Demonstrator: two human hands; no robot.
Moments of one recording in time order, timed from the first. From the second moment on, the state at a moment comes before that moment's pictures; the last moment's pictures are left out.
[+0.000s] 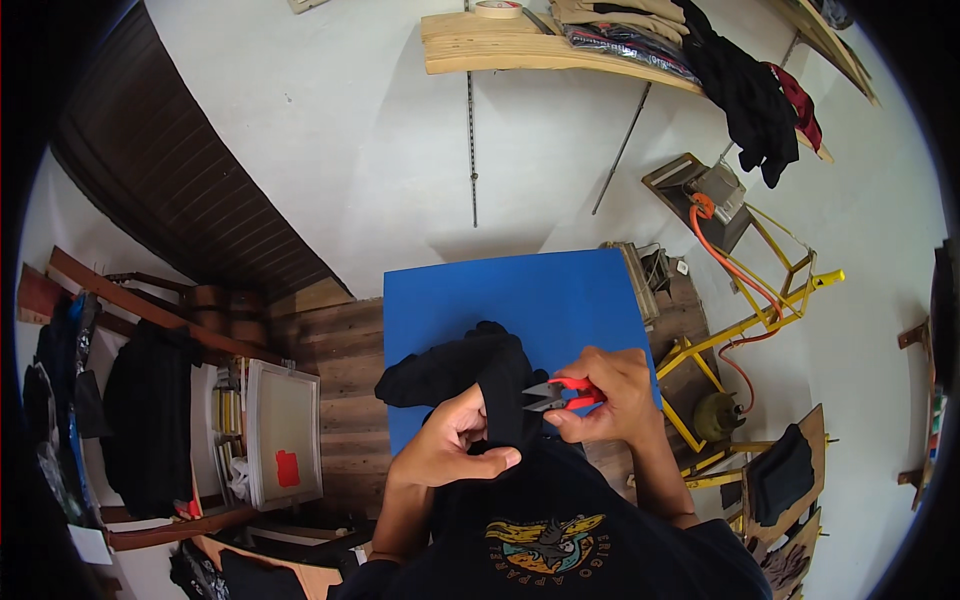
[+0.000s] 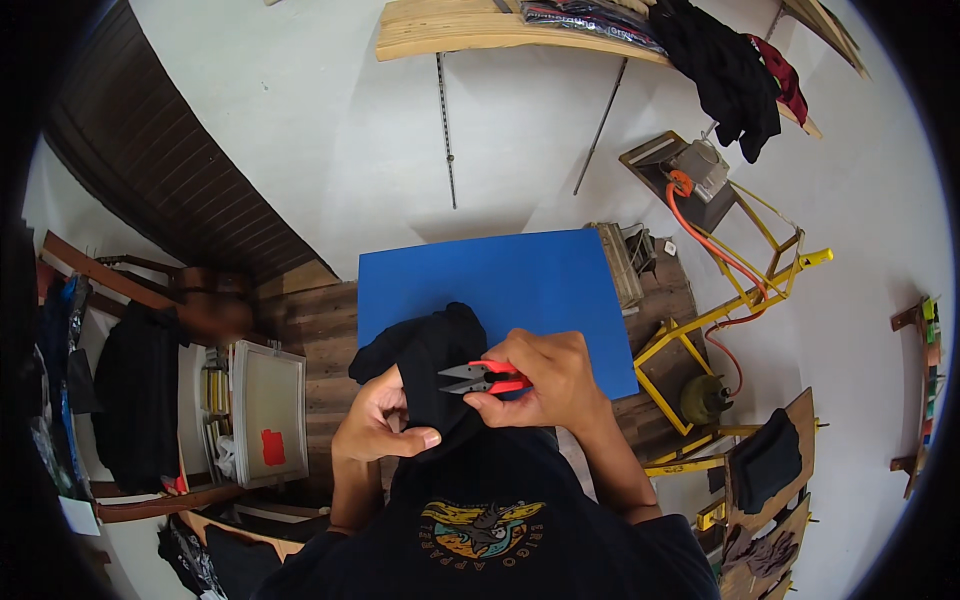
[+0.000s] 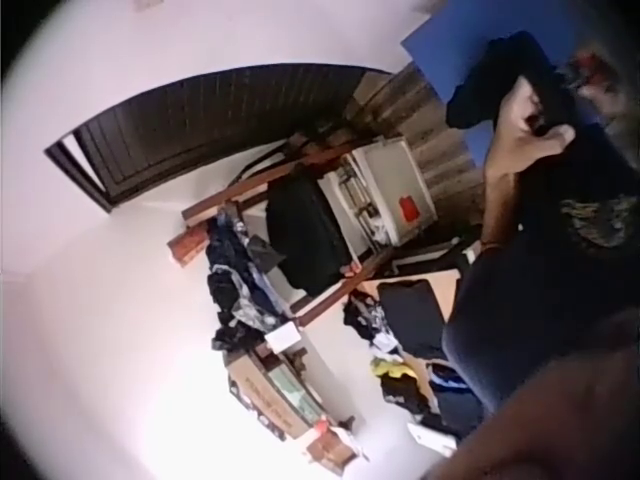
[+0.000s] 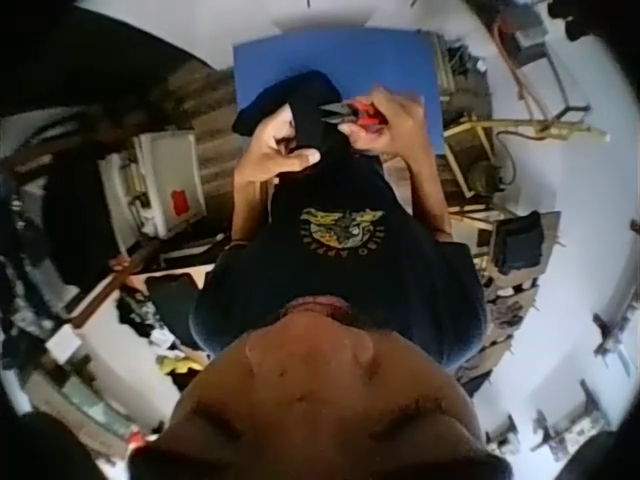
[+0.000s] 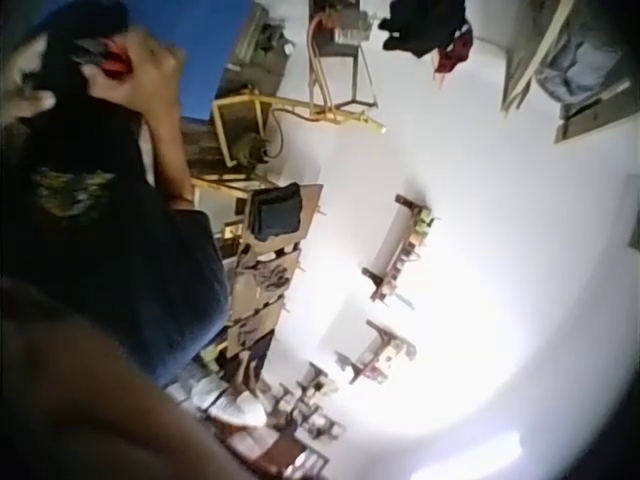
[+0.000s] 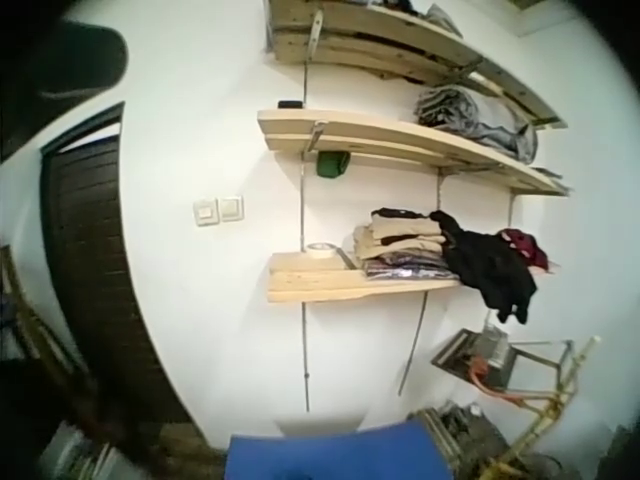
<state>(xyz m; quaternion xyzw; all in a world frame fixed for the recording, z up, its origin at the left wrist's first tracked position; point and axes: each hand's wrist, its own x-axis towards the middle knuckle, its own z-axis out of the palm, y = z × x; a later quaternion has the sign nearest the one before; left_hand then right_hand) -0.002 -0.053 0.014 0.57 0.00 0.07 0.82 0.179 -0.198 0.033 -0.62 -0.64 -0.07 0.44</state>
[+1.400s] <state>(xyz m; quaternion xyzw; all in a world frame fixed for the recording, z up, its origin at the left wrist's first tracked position) 0.042 -0.065 0.007 0.47 0.08 0.28 0.83 0.164 -0.190 0.025 -0.64 -0.55 0.13 0.52</state>
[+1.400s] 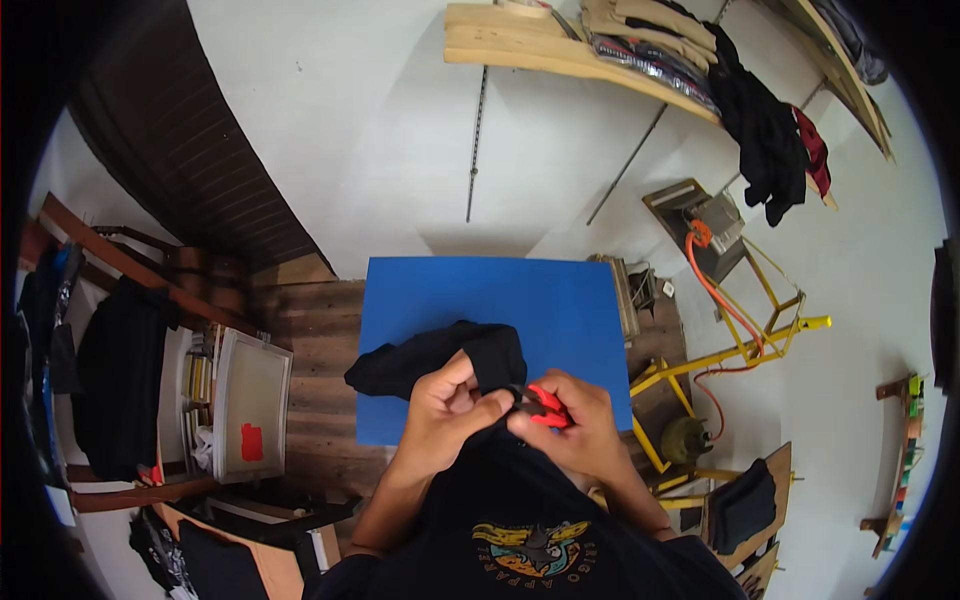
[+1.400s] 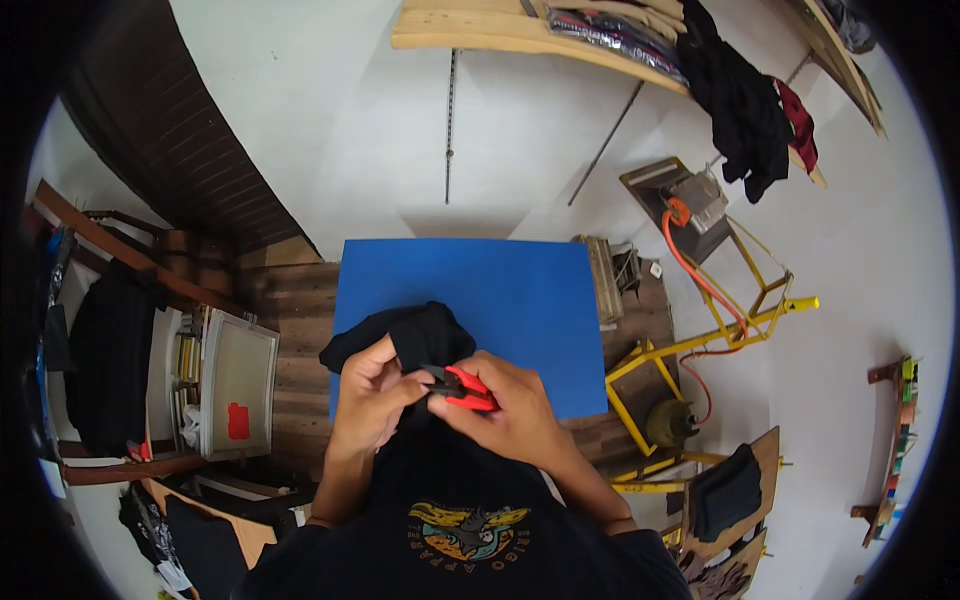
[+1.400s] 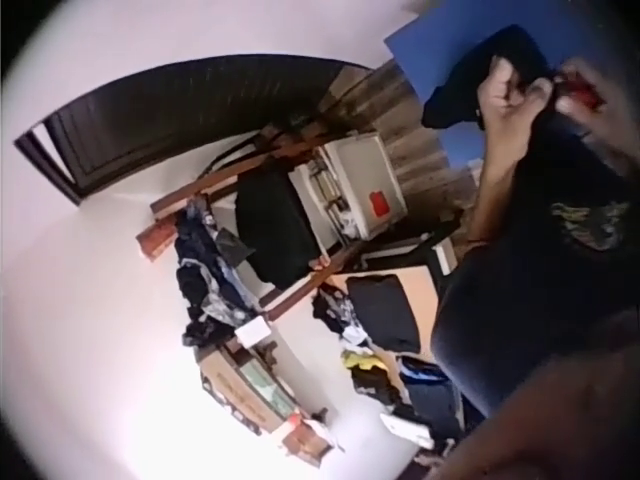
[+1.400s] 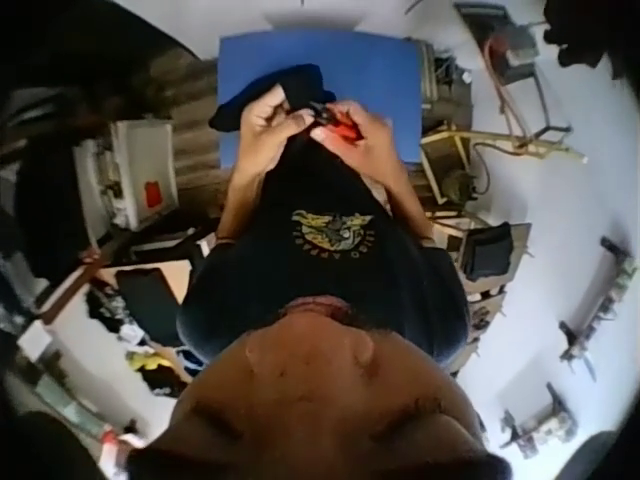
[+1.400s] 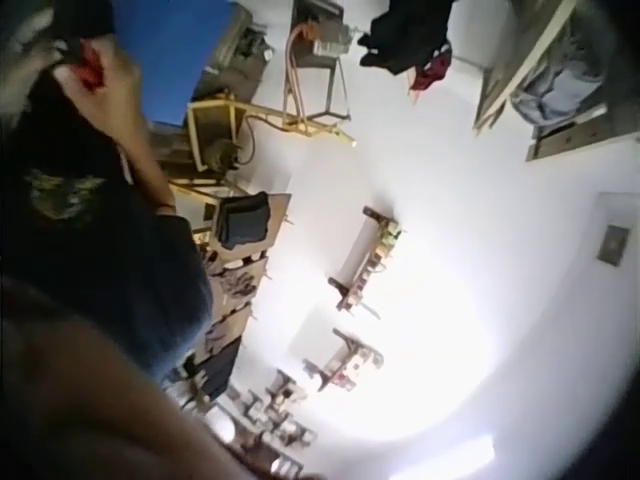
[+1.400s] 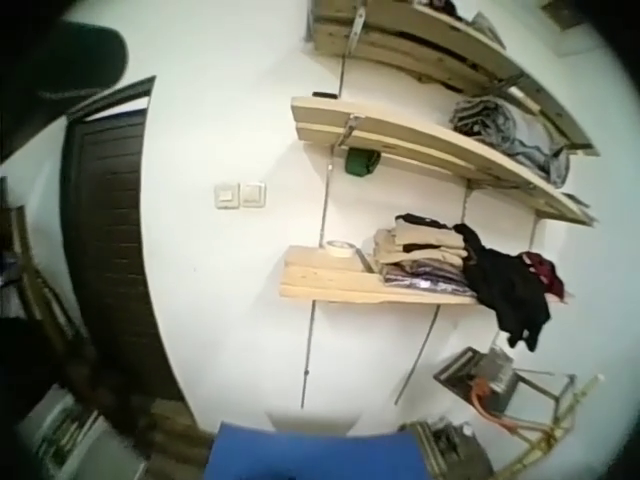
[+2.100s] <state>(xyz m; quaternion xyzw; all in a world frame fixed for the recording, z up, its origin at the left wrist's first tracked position) 0.116 -0.119 0.043 0.59 0.00 0.07 0.81 0.267 -0.277 0.055 -0.67 -0.63 -0.11 0.38</state>
